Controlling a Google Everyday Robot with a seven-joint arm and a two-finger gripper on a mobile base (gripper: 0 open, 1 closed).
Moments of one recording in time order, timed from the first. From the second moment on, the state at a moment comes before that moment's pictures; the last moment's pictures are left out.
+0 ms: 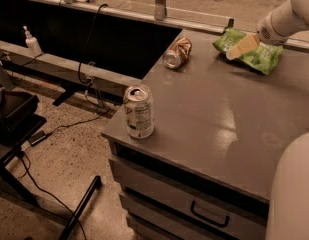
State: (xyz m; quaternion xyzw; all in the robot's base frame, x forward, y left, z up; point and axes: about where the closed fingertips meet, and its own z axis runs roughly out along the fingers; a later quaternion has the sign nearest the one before) arm 0.786 -0.331 0.889 -0.29 0.88 -0.04 0.38
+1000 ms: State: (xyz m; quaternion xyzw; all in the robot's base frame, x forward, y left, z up) arm 0.792 -0.348 0.834 -0.28 0.89 -0.03 0.36
